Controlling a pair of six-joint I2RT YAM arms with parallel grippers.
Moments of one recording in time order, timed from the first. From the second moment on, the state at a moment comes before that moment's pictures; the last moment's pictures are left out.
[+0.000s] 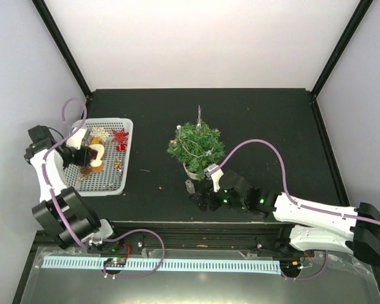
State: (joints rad) left arm 0.64 1.36 1.08 -0.91 0.57 0.75; right arm 1.11 1.08 0.60 -0.13 0.01 0.54
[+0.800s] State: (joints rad) left arm 0.01 1.08 1.28 -1.32 1.08 0.70; right arm 1.13 1.15 0.79 0.12 -0.19 0.56
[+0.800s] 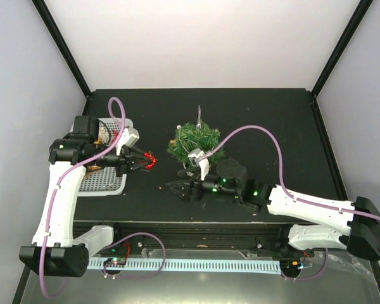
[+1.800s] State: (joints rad) left arm -0.11 0.81 1.18 -1.32 1.16 0.61; right arm 1.13 1.34 0.71 0.75 -0.39 1.06
